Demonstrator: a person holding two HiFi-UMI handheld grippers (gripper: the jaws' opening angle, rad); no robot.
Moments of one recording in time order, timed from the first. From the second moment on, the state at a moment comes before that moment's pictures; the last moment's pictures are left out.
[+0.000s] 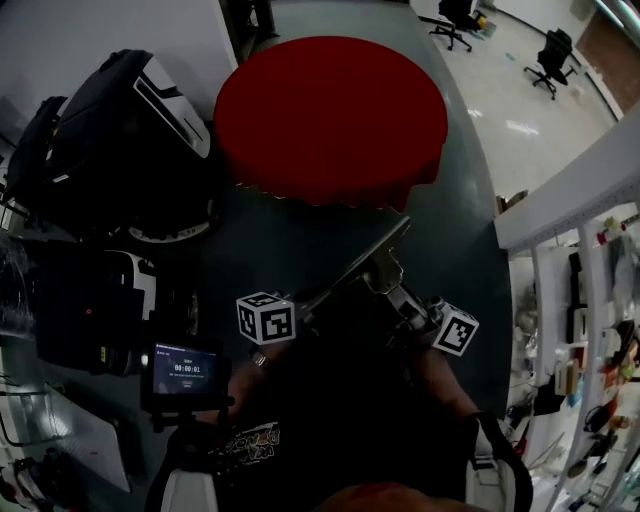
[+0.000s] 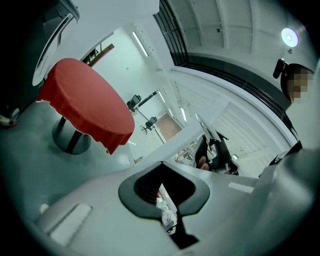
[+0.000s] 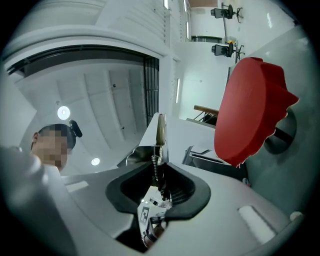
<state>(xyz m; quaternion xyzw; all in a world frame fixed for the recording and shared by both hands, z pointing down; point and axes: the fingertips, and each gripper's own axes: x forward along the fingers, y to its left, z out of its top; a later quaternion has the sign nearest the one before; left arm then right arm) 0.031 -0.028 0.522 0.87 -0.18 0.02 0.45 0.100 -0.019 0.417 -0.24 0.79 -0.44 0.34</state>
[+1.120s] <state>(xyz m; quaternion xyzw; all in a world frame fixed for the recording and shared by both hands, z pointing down) -0.098 -0.289 0.498 0.83 -0.42 0.00 0.38 0.116 -0.582 0.724 -0.45 0.55 -0.67 0.22</state>
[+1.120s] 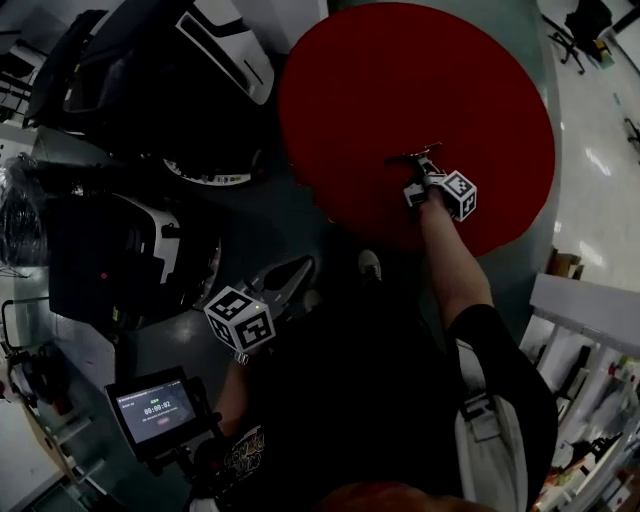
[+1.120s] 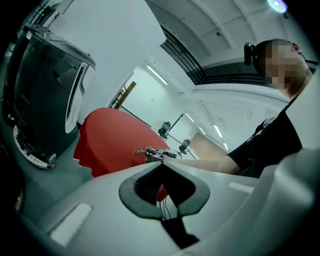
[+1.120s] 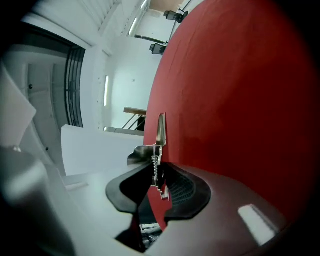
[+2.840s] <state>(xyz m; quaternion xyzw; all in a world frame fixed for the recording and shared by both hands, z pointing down) -0.077 -0.211 0.511 0.89 -0.23 0.02 0.40 -0.029 -0.242 0.448 -0.33 0.91 -0.24 0.00</state>
